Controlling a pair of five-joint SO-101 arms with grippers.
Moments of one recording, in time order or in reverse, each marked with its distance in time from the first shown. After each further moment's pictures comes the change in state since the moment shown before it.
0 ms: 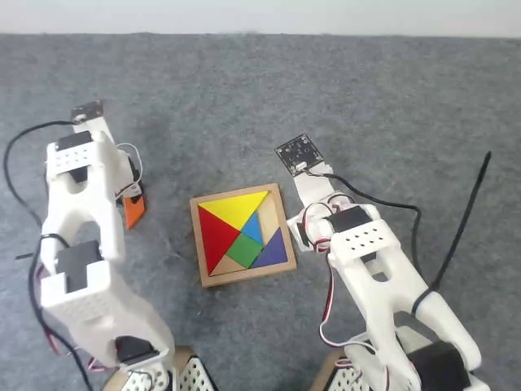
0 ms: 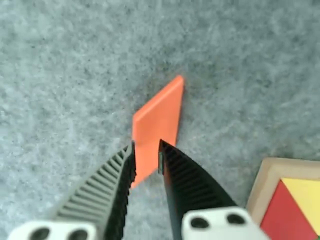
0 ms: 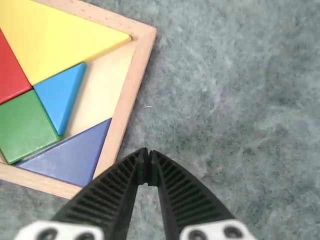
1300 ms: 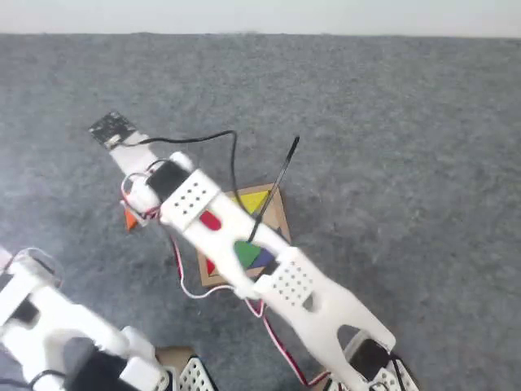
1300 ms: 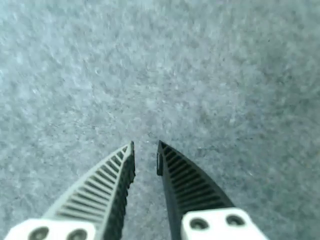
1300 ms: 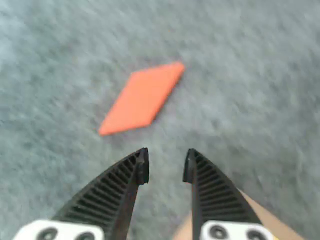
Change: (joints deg) left arm -40.2 -40.4 49.8 -31.5 -9.5; right arm -32.0 87.3 -127.6 37.2 -14.2
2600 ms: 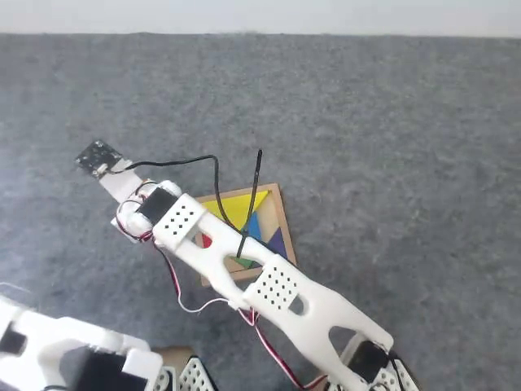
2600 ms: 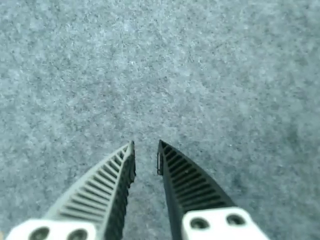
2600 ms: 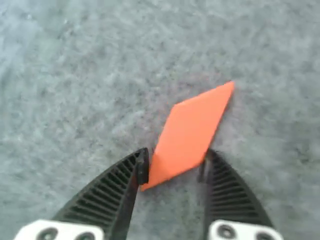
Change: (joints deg) left arm -14.8 -0.5 2.4 -3.2 1.7; right arm -2.9 8.8 1.2 -14.1 3.3
